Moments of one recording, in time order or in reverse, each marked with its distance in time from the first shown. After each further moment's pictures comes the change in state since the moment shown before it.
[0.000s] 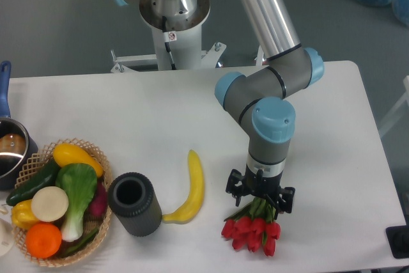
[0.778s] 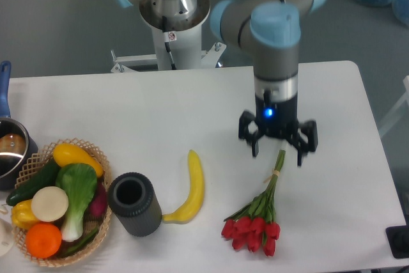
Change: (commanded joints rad) arm 0.133 0.377 -0.202 -0.056 0.020 0.300
